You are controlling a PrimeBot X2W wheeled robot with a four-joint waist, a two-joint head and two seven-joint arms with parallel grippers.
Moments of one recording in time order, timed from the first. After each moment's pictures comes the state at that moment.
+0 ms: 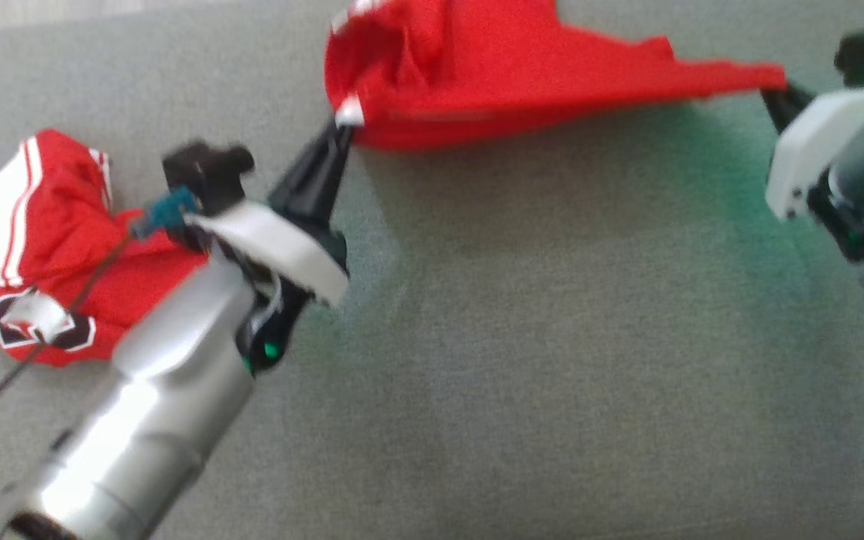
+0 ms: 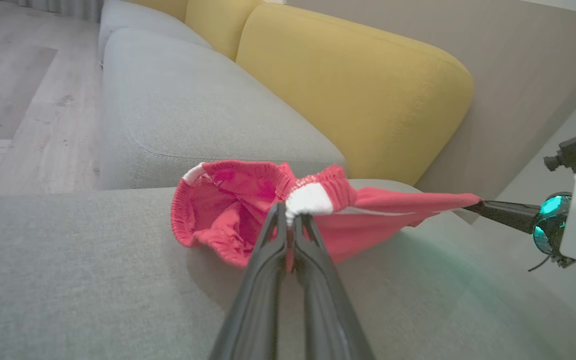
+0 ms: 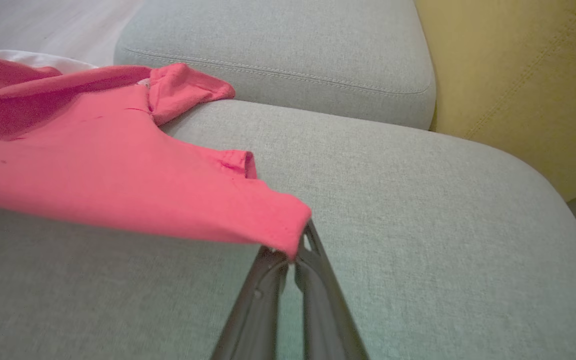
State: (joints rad) left arm -0.83 0.25 -0.87 0.61 -0.96 -0.13 -0.21; right arm -0.95 -0.42 0.61 0.95 0.55 0.12 0.12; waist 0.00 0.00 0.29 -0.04
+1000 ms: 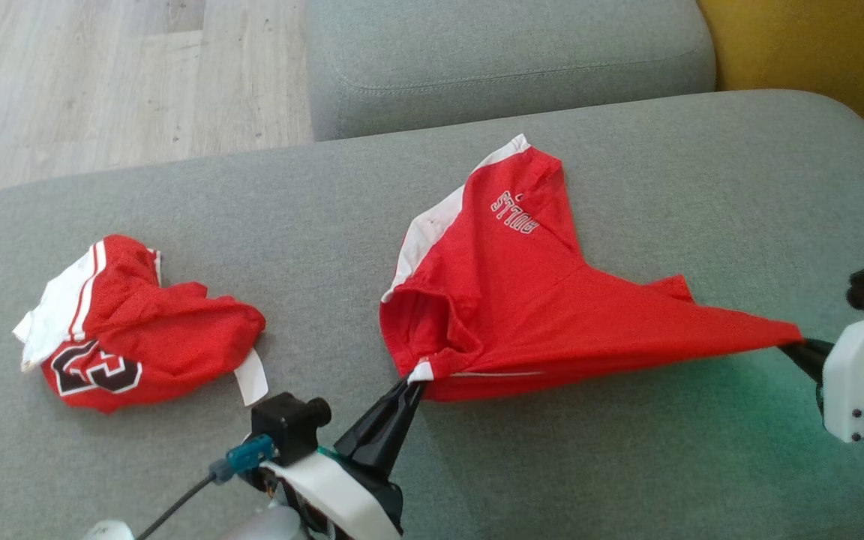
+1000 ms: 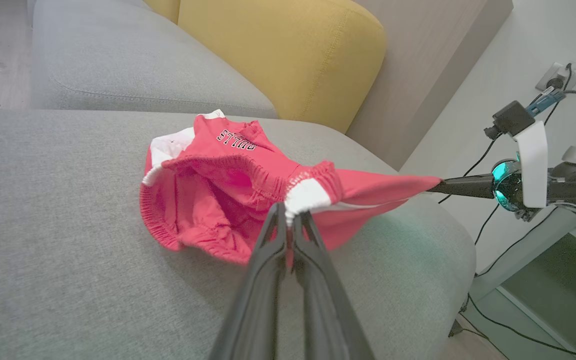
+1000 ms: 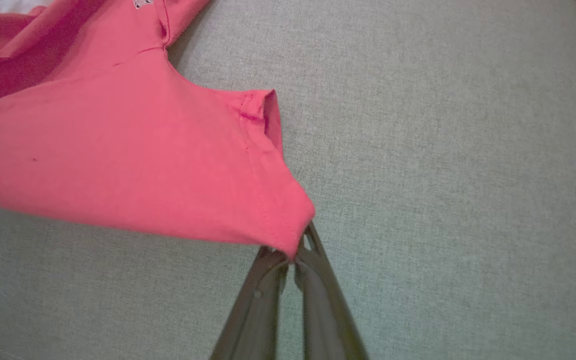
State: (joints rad) left arm -0.34 0.37 -1.04 0.18 -0.95 0.04 -0.19; right arm -0.43 -0.79 0.80 0.47 0.95 0.12 0.37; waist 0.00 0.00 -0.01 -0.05
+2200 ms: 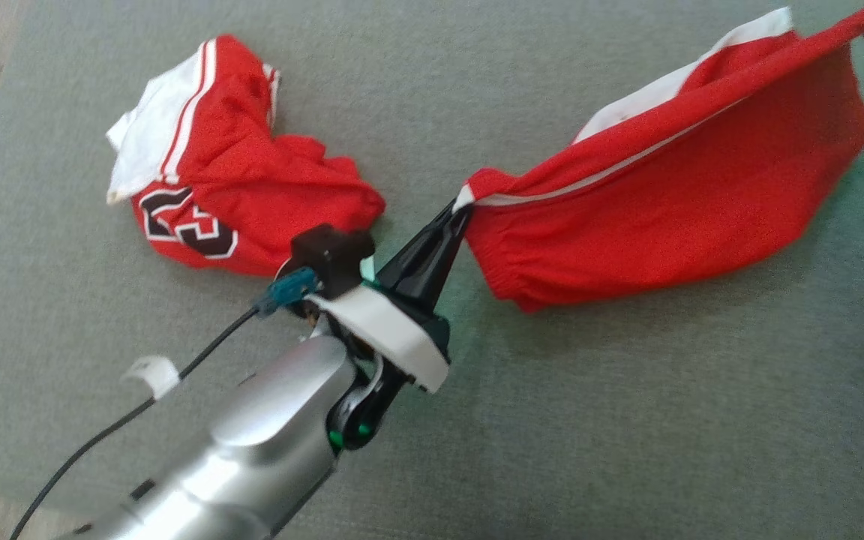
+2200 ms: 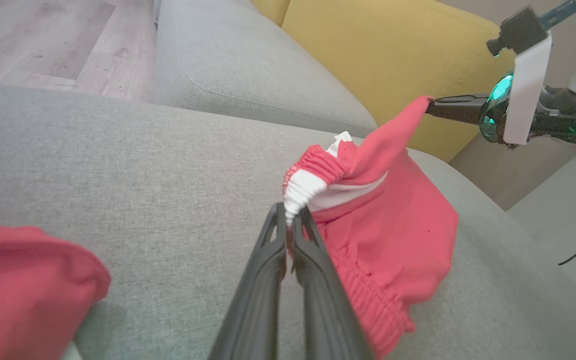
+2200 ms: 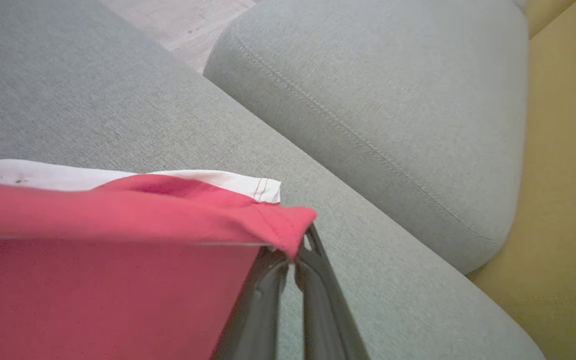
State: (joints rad) left arm -0.68 0.19 -1.00 0.39 -0.93 -0.02 -0.18; right arm -1.04 -0.76 0.87 0.61 0.57 0.12 0.33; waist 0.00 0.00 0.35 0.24
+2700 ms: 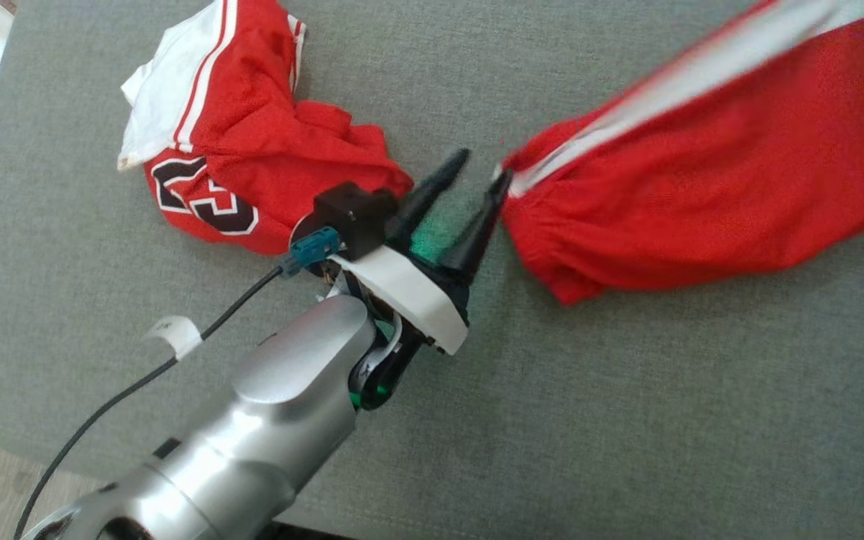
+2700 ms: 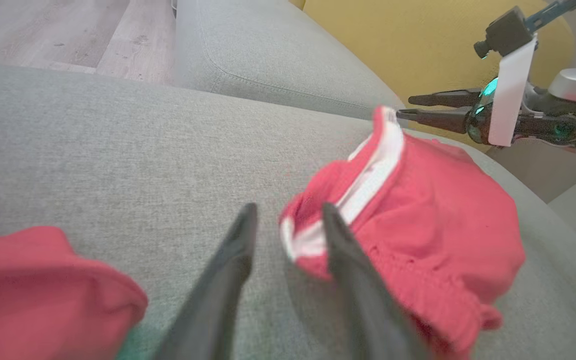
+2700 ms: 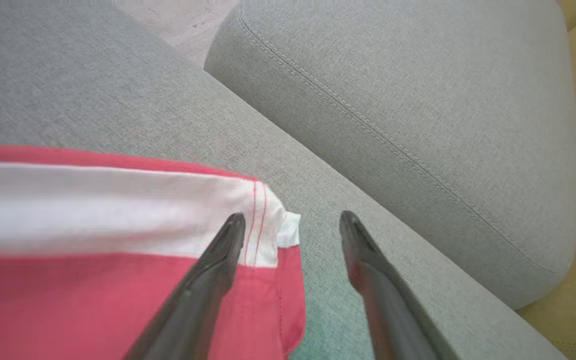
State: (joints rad) left arm -0.79 0.10 -1.01 0.54 -0.91 -0.07 -0.21; right arm -1.18 -0.71 0.97 0.82 0.58 0.12 0.19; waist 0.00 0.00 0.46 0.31
